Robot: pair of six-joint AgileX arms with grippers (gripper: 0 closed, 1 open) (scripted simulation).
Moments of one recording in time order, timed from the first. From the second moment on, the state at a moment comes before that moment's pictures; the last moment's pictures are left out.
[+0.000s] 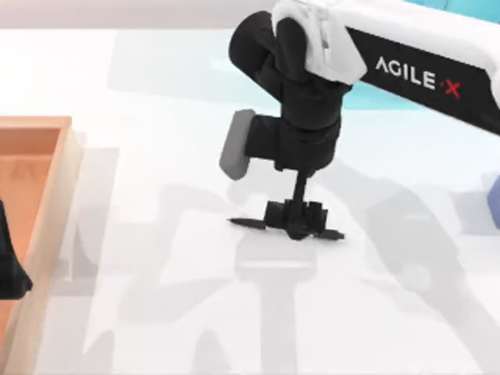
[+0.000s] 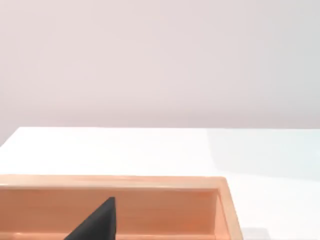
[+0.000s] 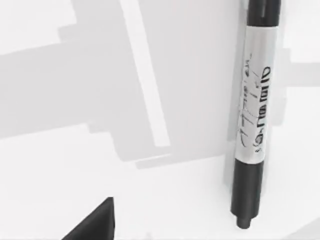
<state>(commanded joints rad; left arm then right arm) 0.00 0.00 0.00 0.00 0.00 0.00 0.67 2.27 1.97 -1.30 0.01 -0.69</state>
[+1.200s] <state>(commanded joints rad) 0.00 0.00 0.00 0.00 0.00 0.00 0.66 2.40 1.83 -1.03 0.03 -0.69</state>
